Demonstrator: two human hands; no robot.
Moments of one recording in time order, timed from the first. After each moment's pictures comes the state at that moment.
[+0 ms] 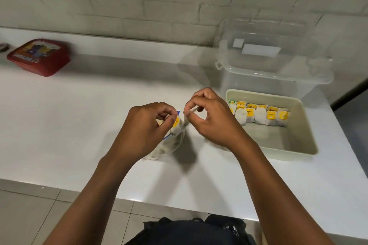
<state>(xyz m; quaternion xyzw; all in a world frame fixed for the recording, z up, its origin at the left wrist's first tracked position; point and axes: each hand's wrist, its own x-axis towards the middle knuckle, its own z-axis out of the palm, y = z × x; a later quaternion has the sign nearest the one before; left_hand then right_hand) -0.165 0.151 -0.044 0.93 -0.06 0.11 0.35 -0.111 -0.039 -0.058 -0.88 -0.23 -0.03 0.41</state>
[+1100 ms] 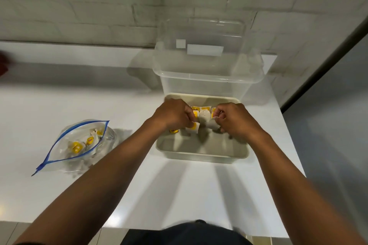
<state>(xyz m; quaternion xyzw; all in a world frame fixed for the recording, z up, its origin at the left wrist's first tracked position) -0.026 -0.074 -0.093 0.94 -0.09 -0.19 0.28 -0.044 -0.281 -0.097 -0.94 -0.04 0.11 0.31</state>
